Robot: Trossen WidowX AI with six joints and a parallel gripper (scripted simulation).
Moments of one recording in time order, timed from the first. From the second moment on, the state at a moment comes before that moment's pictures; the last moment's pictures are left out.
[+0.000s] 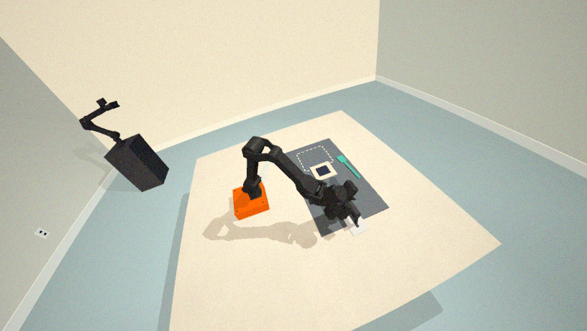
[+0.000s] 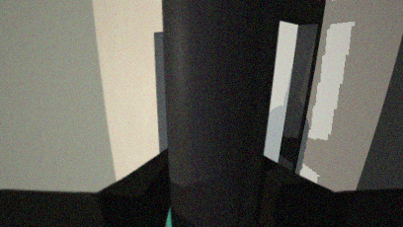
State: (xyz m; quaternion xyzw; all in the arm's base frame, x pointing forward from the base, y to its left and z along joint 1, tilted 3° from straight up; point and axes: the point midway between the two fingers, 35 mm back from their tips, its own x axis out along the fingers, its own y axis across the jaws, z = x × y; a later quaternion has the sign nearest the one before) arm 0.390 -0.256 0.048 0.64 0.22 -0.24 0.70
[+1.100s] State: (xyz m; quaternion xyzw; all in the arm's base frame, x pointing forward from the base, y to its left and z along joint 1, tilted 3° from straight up) arm 0.389 -0.252 0.100 0.64 0.23 -0.24 0.69
